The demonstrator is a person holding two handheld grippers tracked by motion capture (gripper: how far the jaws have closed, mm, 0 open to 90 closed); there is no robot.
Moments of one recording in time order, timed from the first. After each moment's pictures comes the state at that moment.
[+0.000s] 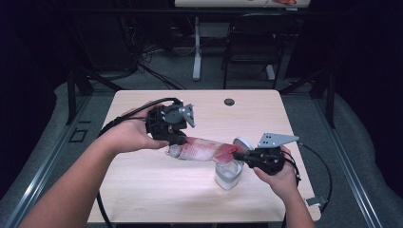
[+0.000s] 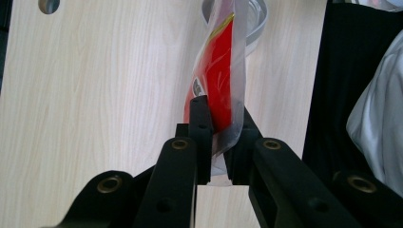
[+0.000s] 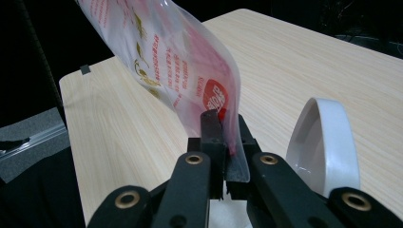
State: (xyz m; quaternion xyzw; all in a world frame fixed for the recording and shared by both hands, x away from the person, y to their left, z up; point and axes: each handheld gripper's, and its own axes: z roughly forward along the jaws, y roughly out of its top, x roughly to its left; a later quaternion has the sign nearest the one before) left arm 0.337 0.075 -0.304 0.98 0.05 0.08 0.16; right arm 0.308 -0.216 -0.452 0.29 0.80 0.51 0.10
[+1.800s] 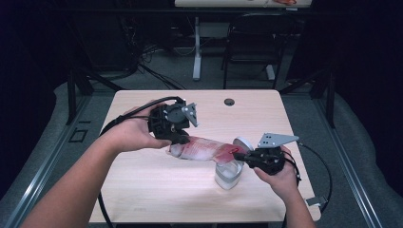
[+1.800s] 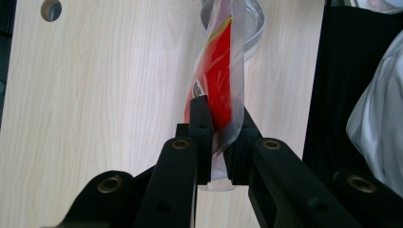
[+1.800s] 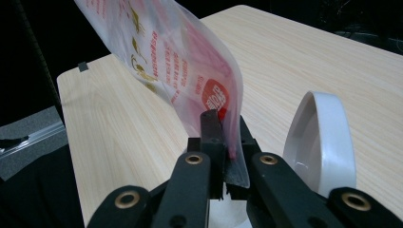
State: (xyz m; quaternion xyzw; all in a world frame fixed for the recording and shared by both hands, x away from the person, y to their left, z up) left arm 0.335 0.069 -0.300 0.98 0.04 0.08 0.16; right arm 0.309 -0.217 -0.454 0.29 0.81 0.51 0.10
